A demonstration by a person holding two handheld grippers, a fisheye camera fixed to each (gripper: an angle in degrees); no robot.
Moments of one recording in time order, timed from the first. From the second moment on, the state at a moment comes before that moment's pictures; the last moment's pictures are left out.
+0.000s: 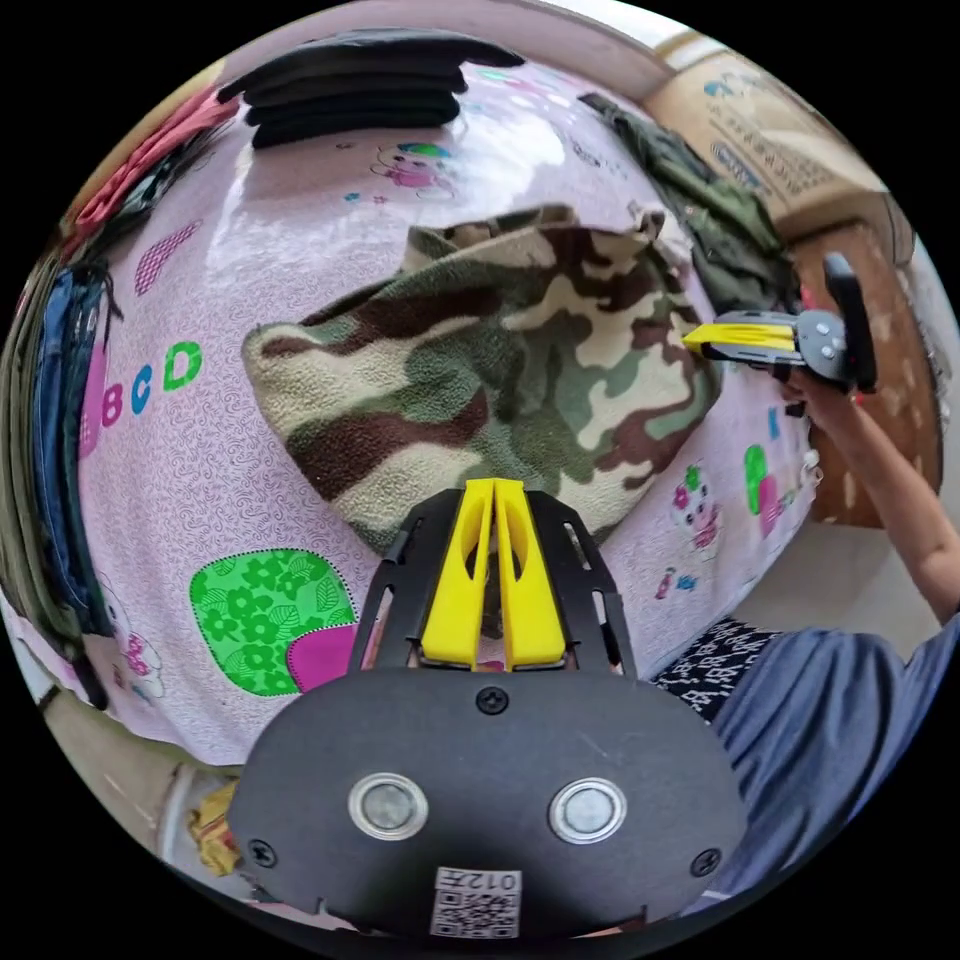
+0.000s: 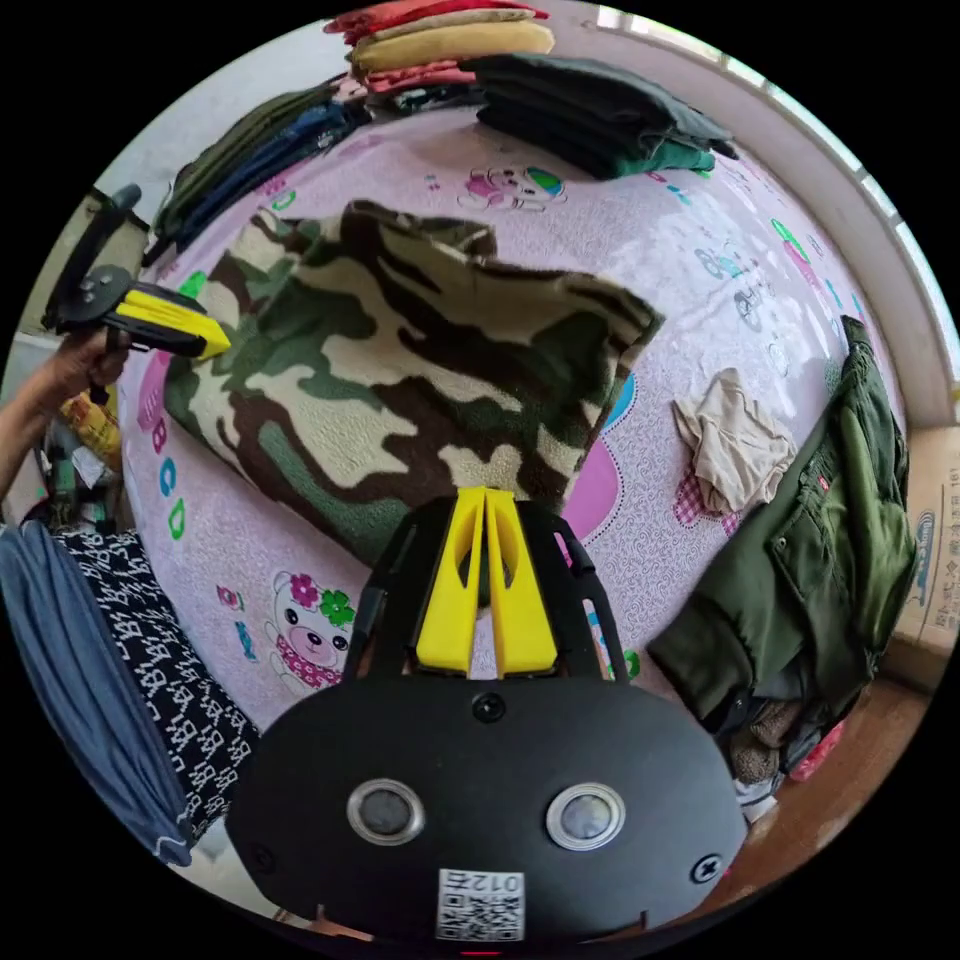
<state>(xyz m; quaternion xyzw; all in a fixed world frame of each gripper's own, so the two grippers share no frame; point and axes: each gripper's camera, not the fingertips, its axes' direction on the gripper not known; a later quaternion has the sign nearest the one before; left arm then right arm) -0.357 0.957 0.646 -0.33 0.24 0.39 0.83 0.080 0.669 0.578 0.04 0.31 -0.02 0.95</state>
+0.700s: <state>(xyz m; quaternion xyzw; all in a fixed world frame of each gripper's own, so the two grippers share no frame) -0.313 0.980 0.565 -0.31 0.30 0.43 0.79 -0.101 0.816 0.540 0.16 0.23 -0.02 0.96</state>
